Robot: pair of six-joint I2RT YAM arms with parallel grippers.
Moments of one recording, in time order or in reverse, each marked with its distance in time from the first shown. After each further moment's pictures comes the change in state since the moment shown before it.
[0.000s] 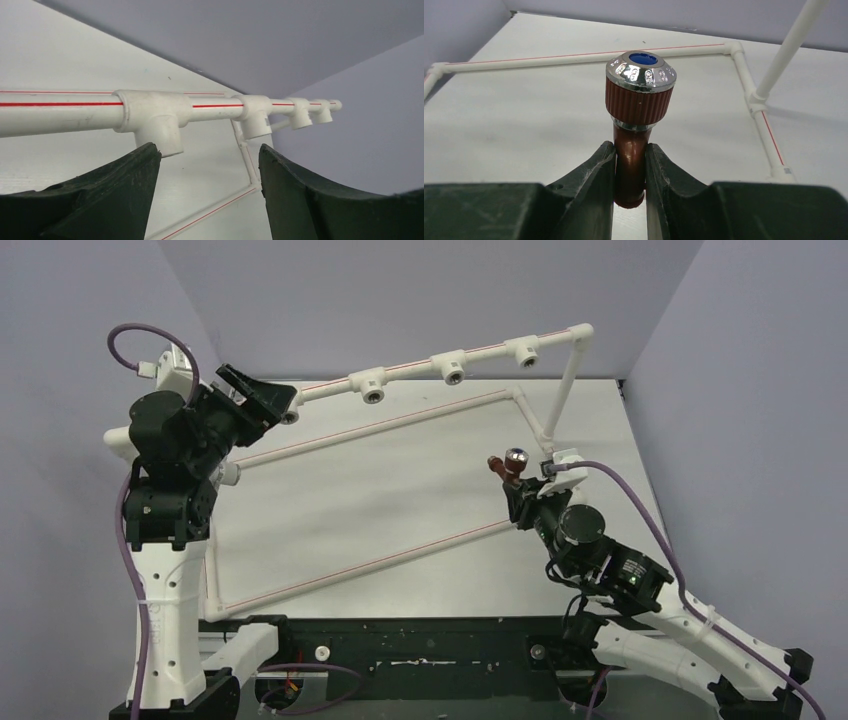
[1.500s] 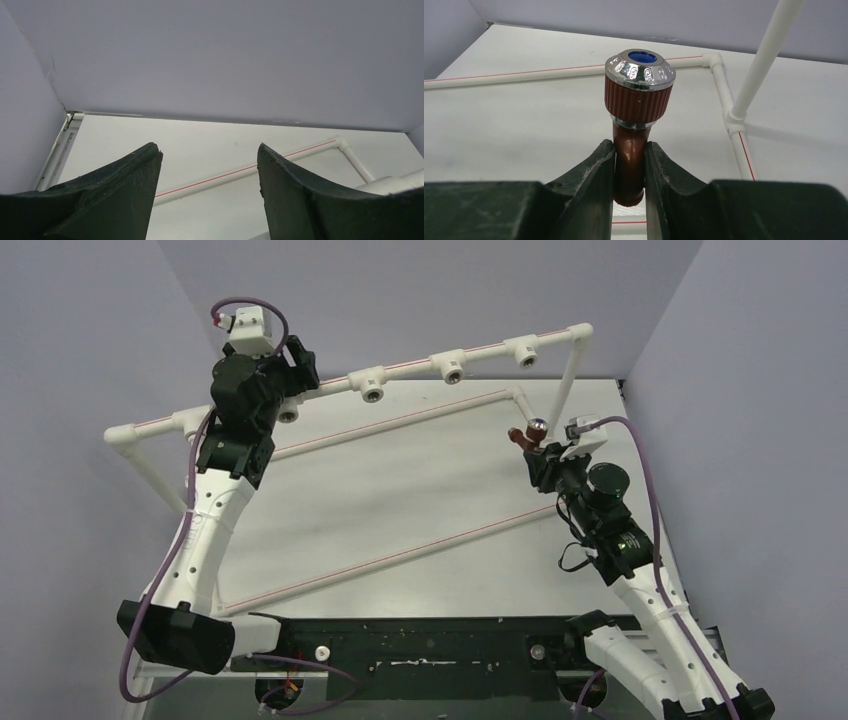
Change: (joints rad) left arm -0.192 0.259 -0.077 0.496 -0.362 0.538; right arm -0.608 0.110 -0.061 0.236 -0.575 -0.100
